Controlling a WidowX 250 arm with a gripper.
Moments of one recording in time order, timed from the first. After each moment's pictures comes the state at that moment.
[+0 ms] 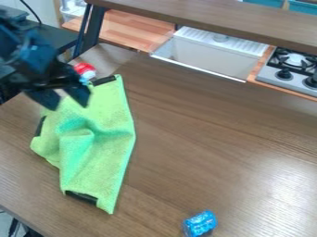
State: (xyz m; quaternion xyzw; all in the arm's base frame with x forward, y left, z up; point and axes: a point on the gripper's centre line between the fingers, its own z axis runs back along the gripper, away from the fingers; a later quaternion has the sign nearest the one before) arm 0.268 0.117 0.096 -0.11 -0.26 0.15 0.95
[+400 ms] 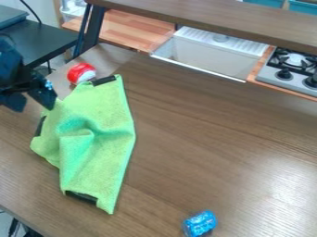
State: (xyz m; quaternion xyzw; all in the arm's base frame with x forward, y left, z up) arm 0.249 0.161 0.086 -0.07 -0.27 0.18 0.94
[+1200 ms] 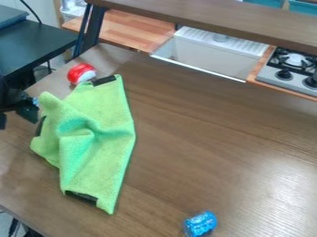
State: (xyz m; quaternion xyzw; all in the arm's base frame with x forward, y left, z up) arm 0.234 0.191 0.053 -0.01 -0.30 0.29 0.91
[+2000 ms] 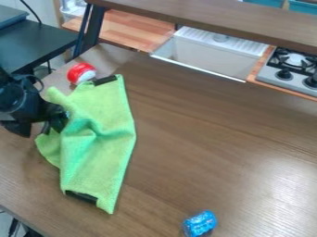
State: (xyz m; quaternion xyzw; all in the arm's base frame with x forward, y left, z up) arm 0.259 0.165 0.030 0.04 -0.29 0.29 0.91
